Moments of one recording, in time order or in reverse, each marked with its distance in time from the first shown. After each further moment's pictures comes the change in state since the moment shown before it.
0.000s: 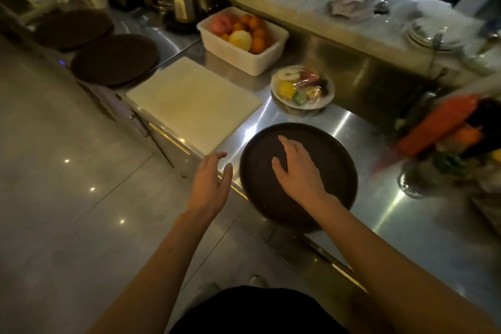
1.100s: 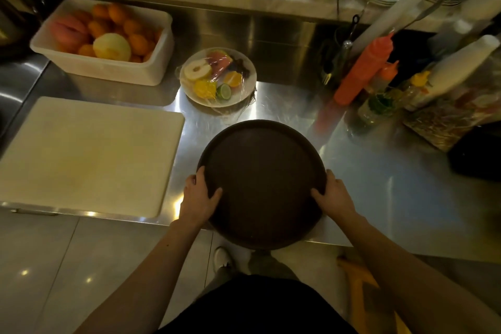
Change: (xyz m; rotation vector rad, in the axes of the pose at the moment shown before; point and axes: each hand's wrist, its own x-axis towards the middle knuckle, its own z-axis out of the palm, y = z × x) left_hand 0.139 -0.036 0.114 0.212 -0.733 -0.009; right_hand -0.058 0.145 0.008 0.020 0.007 1.045
